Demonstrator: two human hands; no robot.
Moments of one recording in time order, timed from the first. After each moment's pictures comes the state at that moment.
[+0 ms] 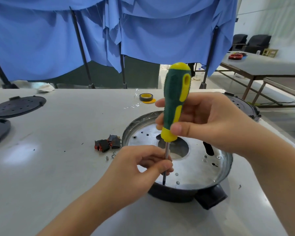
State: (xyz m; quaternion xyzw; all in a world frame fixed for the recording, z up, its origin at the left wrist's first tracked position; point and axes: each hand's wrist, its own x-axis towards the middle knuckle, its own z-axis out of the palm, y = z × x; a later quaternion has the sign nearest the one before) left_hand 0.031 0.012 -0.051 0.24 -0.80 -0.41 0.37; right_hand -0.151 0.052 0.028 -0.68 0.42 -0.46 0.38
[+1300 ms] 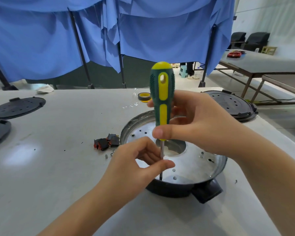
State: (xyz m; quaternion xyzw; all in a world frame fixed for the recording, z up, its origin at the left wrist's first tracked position) left_hand 0.027 0.014 -0.055 0.28 -0.79 -0.34 0.43; right_hand -0.136 0.055 0.030 -0.70 0.48 -0.45 0.29
